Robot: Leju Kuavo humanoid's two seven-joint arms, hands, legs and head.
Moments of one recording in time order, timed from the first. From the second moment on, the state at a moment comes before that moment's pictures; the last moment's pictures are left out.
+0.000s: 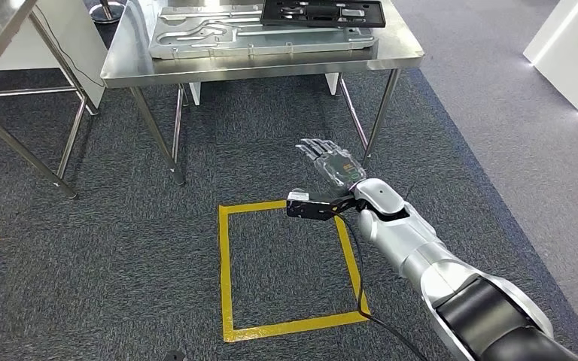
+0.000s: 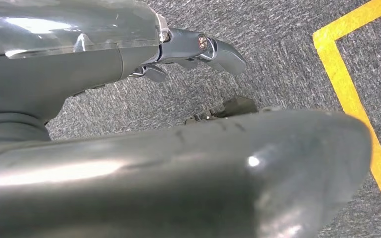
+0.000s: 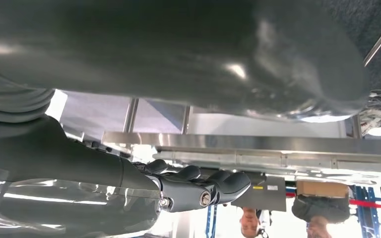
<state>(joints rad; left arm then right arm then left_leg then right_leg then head) -0.14 -0.18 0.85 -0.19 -1.17 -0.16 -0.27 -0.86 -0.05 0.65 -0.60 0.89 -0.32 -0.35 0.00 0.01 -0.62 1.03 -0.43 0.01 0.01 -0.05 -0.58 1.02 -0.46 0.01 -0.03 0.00</state>
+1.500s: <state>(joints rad) -0.13 -0.20 0.85 -0.19 -1.15 -0.06 -0.19 -0.34 0.07 0.27 -0.33 0.63 -0.59 -0.37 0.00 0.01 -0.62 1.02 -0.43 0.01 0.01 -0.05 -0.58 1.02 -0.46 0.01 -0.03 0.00</state>
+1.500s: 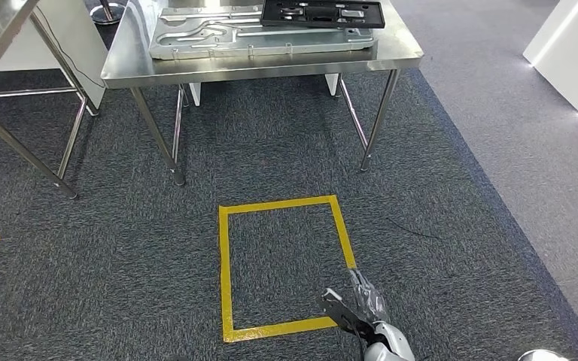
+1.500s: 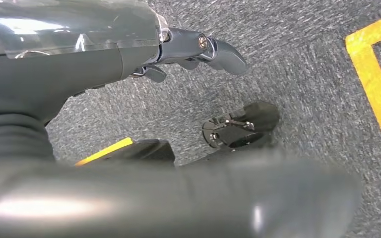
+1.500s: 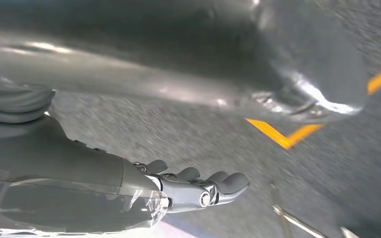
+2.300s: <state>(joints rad) -0.13 -0.20 0.85 -0.19 -1.16 -0.04 -0.10 -0.21 0.10 0.23 -0.23 0.69 -0.49 -0.07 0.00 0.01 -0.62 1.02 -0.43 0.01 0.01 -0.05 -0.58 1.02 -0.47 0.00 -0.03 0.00</state>
